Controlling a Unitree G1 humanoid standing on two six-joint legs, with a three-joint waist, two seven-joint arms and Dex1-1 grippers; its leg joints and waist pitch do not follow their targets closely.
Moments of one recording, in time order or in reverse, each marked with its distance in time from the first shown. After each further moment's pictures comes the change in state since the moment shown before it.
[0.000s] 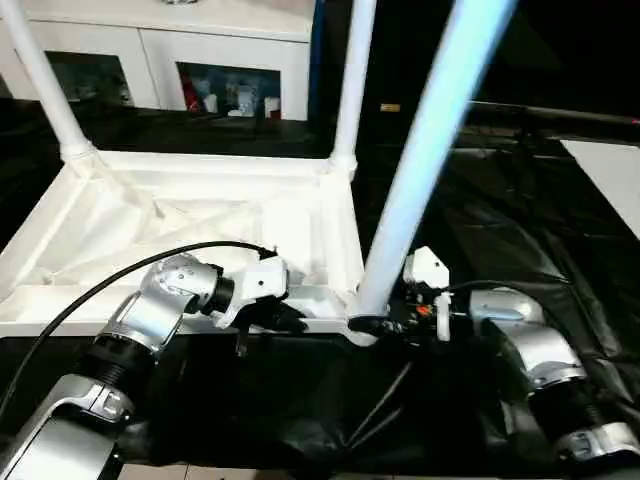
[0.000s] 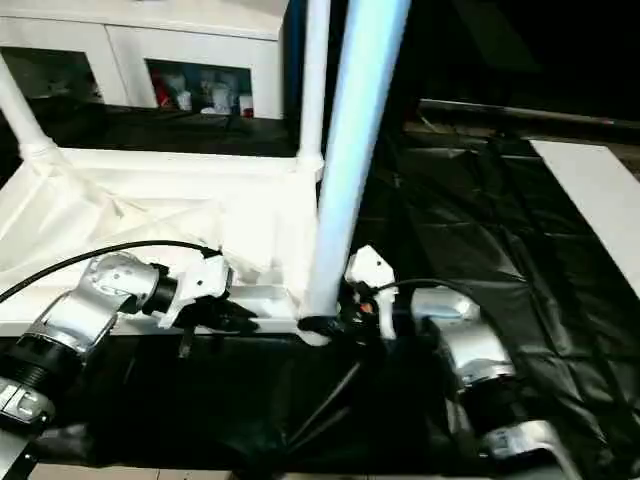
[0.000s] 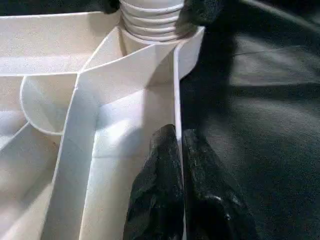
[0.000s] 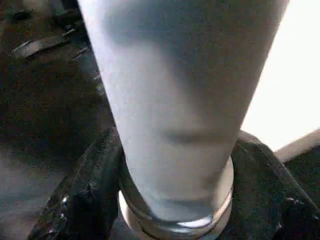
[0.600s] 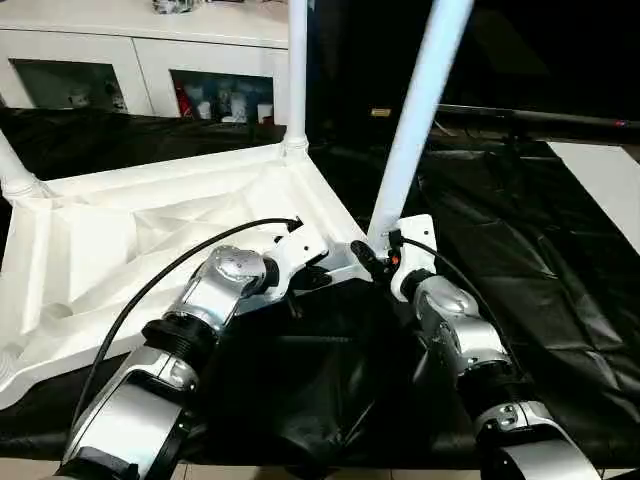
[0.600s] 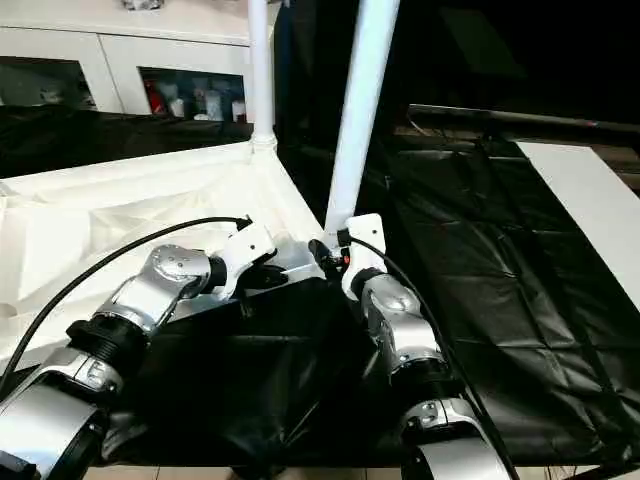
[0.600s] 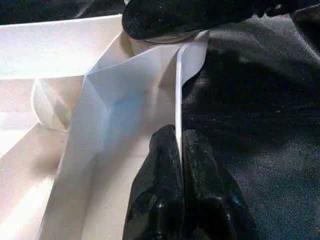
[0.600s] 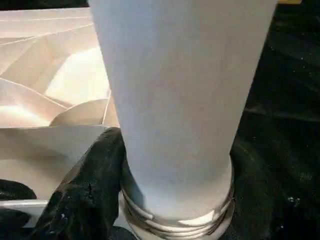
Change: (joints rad) left arm -0.120 -0.193 0.010 0.161 0.072 0.128 0.353; right arm -0.081 0.213 -0.161 0.144 -0.033 -0.021 -0.567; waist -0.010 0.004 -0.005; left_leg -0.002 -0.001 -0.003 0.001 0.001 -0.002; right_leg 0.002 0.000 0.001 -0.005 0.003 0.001
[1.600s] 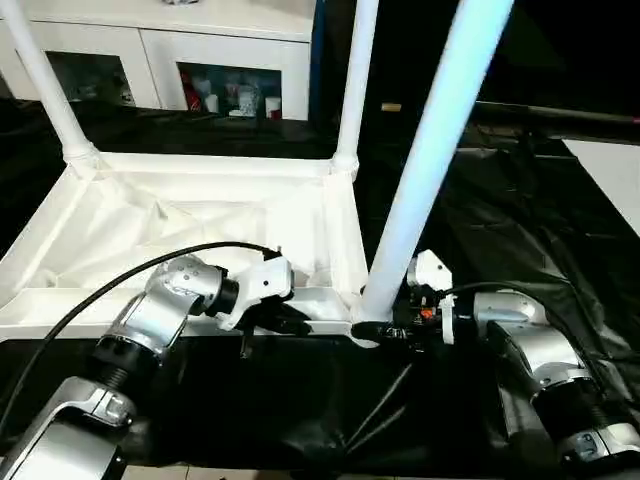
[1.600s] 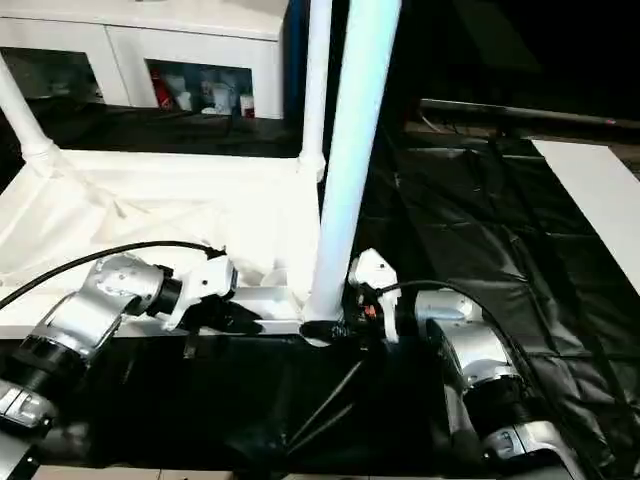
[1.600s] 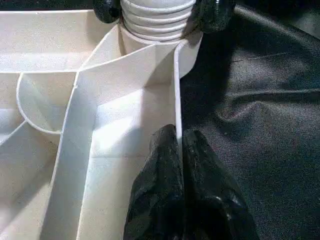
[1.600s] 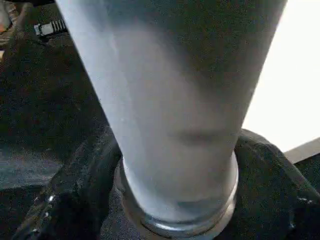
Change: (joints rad) left arm 0.154 0.222 -0.039 -0.257 -0.106 -0.099 -0.466; right arm 0.100 -0.325 0.220 -0.214 0.036 0.037 0.786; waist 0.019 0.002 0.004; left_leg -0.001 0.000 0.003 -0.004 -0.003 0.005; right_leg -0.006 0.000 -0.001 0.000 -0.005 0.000
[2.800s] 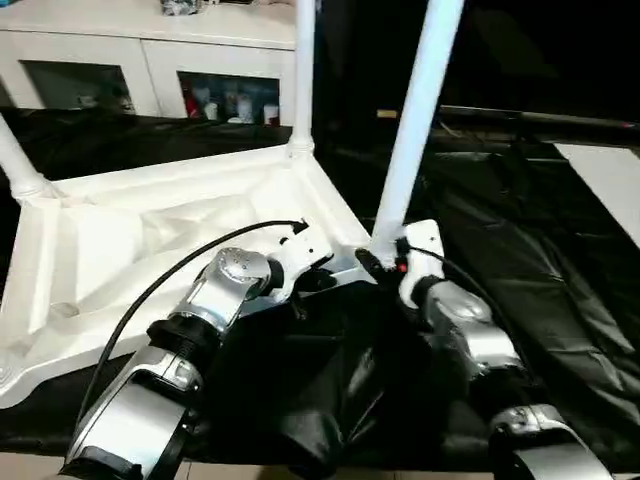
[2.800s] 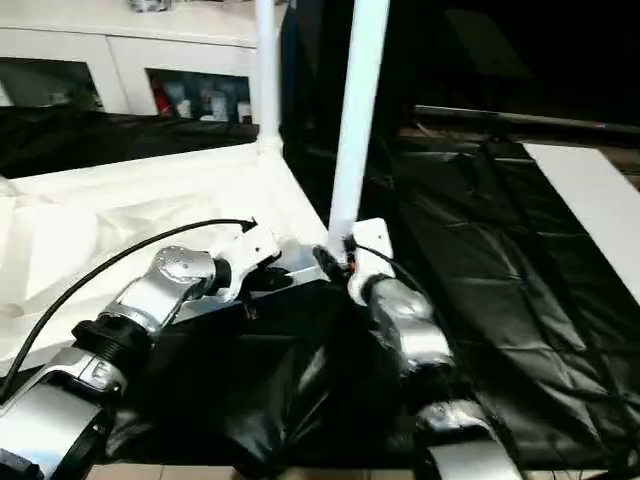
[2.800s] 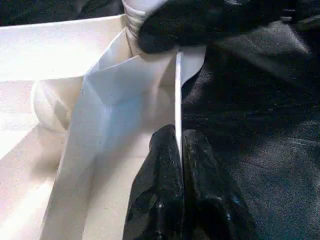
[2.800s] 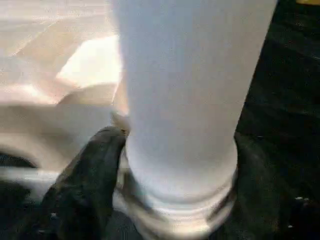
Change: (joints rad) left arm -0.159 -0.221 0.037 0.287 0.103 0.060 0.452; right arm -0.091 0.264 -0.164 0.240 -0.086 -0.084 -0.710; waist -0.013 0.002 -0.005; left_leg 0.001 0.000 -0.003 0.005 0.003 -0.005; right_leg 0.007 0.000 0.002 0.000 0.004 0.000
